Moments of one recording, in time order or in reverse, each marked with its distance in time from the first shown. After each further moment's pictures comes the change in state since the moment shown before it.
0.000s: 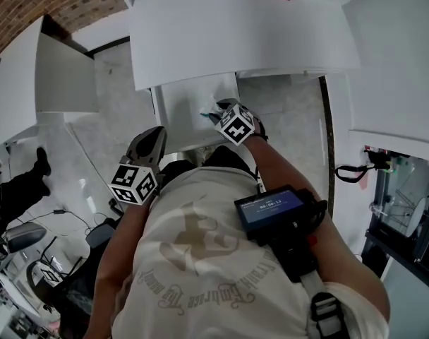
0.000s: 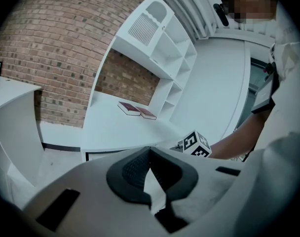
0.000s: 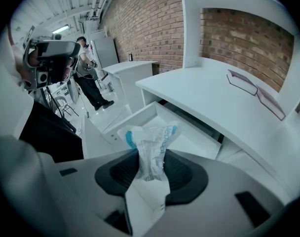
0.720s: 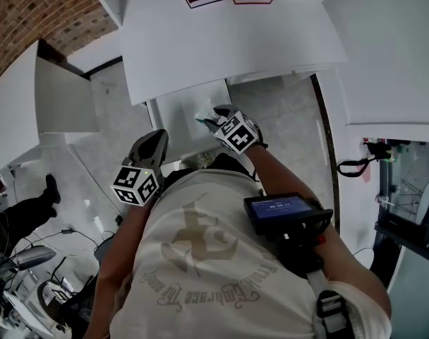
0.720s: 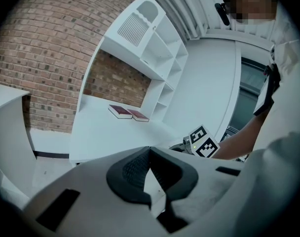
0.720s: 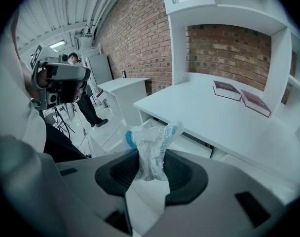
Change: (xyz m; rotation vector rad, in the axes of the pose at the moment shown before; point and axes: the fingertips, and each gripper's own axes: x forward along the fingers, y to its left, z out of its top) left arm 0.012 -0.028 0.019 0.063 -0.016 -0.081; right arm -0.056 0.001 0.018 0.107 -0.161 -0.046
